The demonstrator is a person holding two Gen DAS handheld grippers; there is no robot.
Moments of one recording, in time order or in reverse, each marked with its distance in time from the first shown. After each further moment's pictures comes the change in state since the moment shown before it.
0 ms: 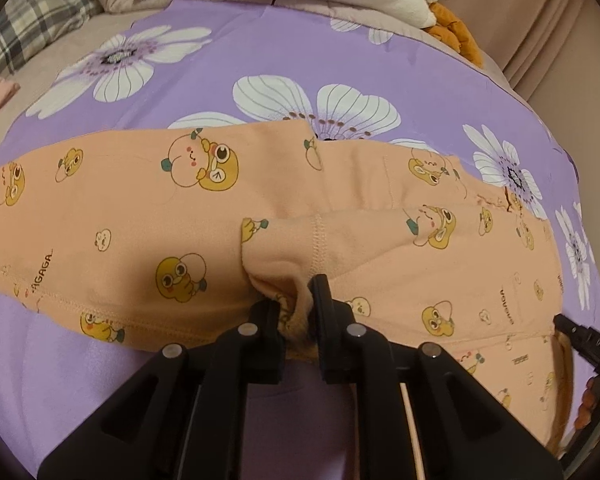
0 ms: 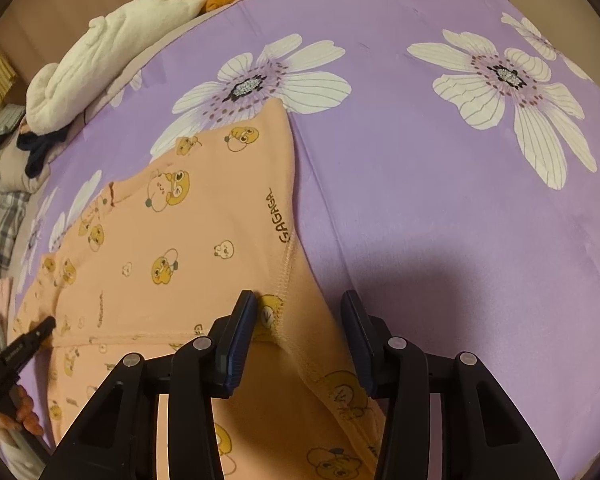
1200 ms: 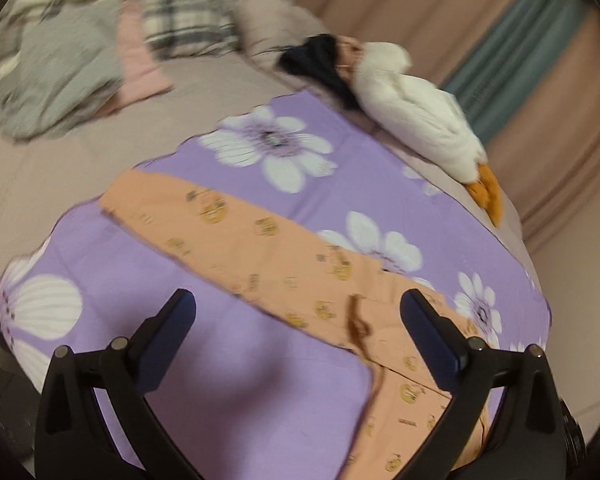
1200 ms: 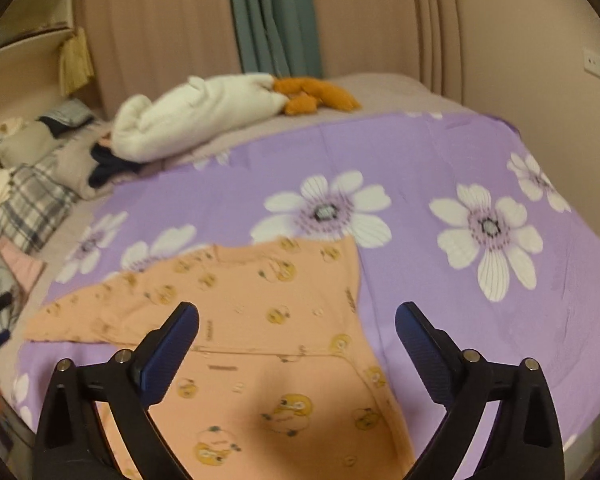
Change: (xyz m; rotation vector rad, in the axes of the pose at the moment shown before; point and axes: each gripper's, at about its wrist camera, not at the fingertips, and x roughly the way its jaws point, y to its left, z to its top) left arm -0.171 0.104 -0.017 -0.442 -0.273 0.034; right arm -0.144 0.070 -0.024 -0.240 -0.362 0.040
